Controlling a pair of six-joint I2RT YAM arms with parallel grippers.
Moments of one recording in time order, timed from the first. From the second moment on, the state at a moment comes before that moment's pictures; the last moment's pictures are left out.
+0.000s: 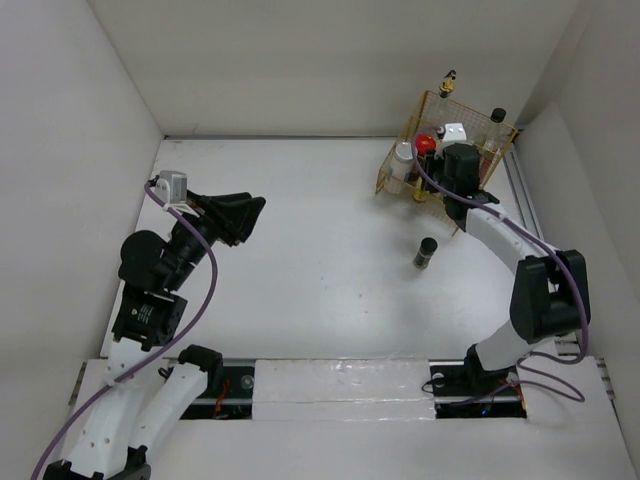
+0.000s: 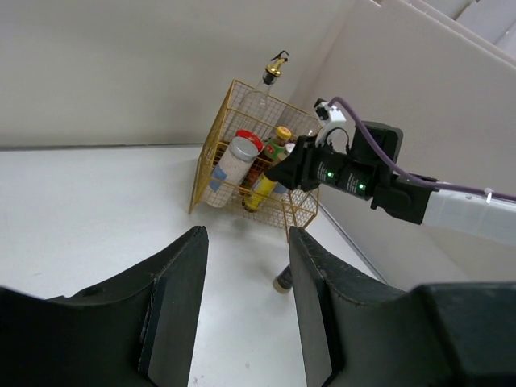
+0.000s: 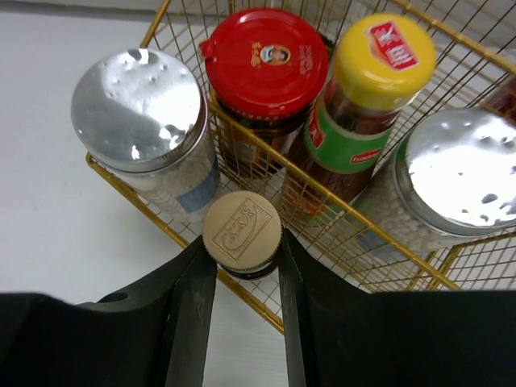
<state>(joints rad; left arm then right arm) -0.31 0.63 0.90 -0.10 0.29 -0.53 0.19 1.56 1.12 0.08 0.12 0.04</state>
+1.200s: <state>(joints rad) -0.31 0.61 0.90 -0.10 0.30 -0.54 0.36 0.78 0.57 -0.36 0.25 0.21</state>
